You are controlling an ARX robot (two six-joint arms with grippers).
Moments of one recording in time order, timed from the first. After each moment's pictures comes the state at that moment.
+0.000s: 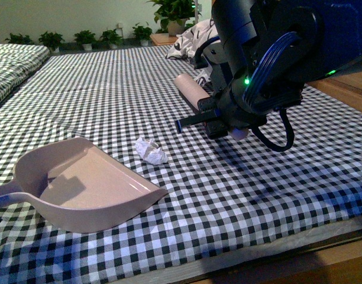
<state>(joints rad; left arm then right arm) 0.18 1.70 0.90 -0.23 0.47 0.92 0.40 2.05 1.40 0.04 0.25 -0.01</state>
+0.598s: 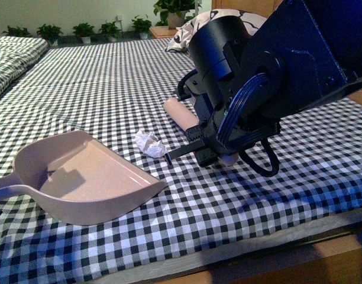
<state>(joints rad) 0.18 1.70 0.90 -0.23 0.47 0.92 0.45 2.12 1.37 0.02 0.26 -0.04</state>
